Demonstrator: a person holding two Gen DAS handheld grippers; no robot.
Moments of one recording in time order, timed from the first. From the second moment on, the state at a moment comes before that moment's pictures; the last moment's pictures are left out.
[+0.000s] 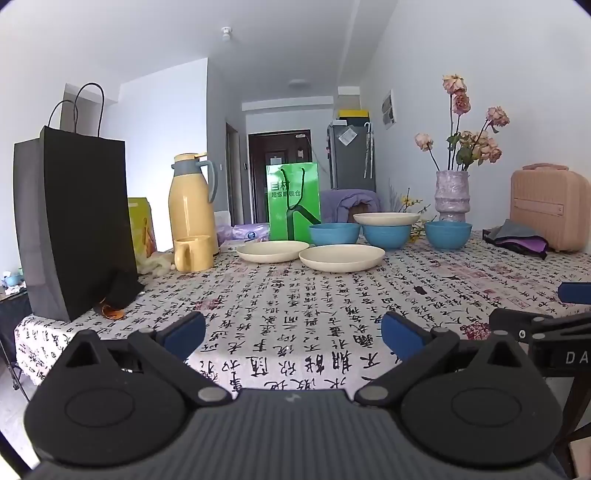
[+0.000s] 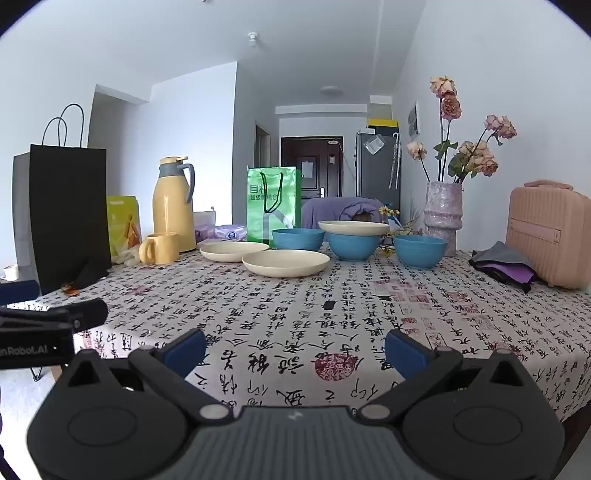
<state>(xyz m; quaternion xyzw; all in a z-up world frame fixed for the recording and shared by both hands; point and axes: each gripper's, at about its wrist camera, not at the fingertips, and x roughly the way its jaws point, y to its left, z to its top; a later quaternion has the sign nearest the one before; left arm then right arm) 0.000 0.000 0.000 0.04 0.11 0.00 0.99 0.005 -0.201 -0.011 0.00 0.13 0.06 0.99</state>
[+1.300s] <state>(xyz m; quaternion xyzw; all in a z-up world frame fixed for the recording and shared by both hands) -0.003 0.003 -0.008 0.03 0.11 0.00 0.99 0.008 -0.200 -0.013 -0.01 0.14 0.07 0.99</state>
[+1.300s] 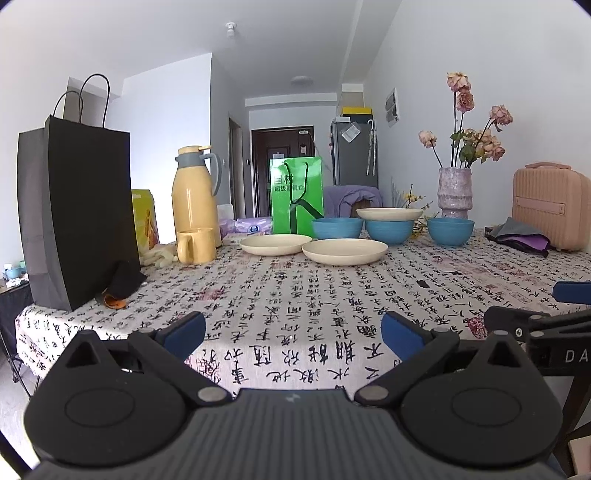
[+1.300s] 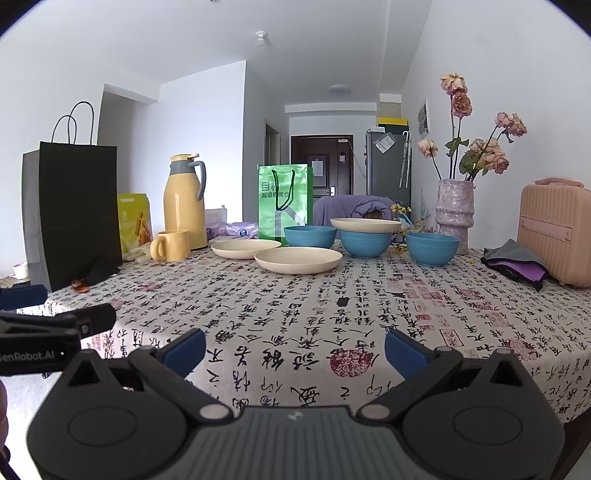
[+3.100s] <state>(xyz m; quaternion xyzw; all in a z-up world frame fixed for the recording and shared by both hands) 0.005 0.002 -0.003 0.03 0.11 0.00 0.99 0.017 -0.203 -0.008 0.00 0.13 0.07 0.99</state>
